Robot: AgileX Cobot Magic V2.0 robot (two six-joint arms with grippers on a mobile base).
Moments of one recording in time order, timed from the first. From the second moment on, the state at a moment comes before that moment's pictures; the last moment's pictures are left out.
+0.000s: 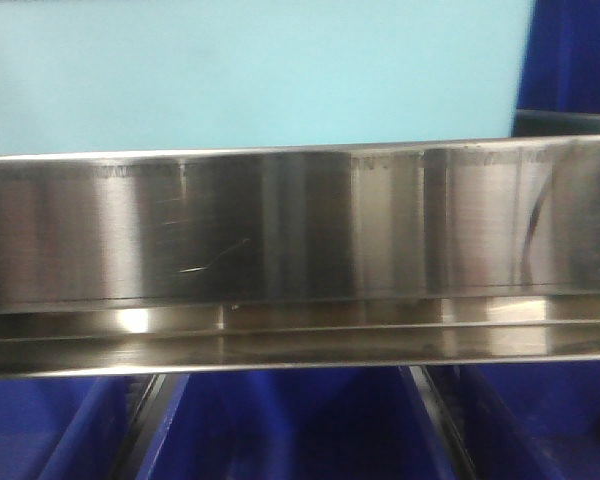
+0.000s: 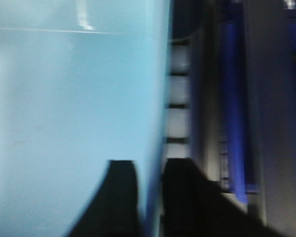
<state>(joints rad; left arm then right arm) -0.30 1.44 -1.44 0.09 1.23 -0.36 0.51 1.53 -1.58 -0.13 1.22 0.54</state>
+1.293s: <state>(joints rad) -0.33 1.40 -1.64 0.18 1.26 -0.40 0.56 1.55 -1.78 -0.24 1.27 0.54</state>
